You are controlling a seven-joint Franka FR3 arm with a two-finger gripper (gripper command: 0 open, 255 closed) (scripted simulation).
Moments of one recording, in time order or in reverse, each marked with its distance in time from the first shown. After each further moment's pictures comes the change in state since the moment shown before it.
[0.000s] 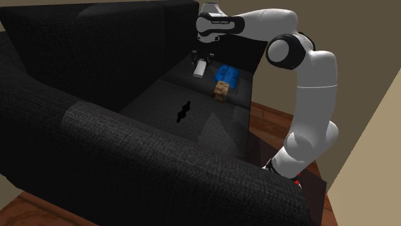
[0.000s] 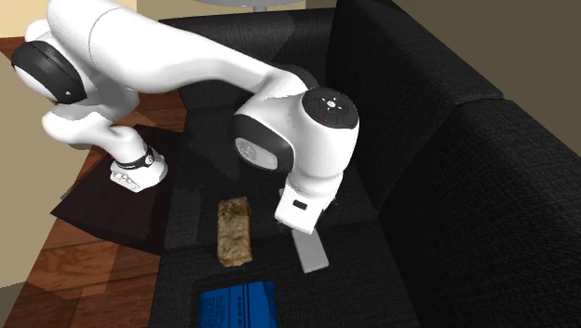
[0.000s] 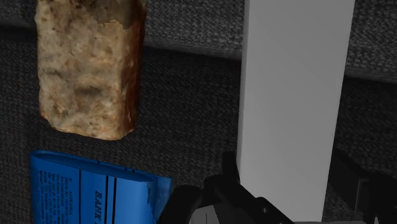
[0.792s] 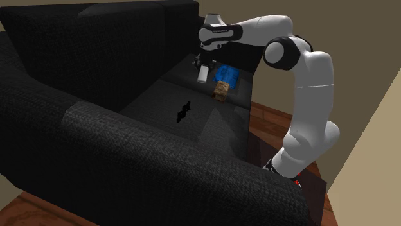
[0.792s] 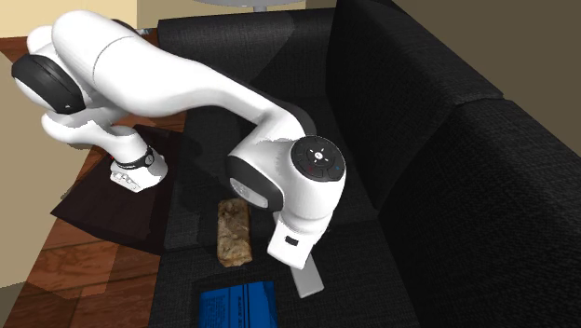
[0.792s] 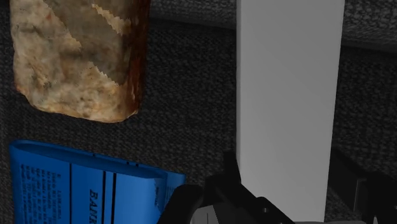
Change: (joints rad) arm -0.045 0.051 -0.016 -0.039 0.000 0.092 -0.055
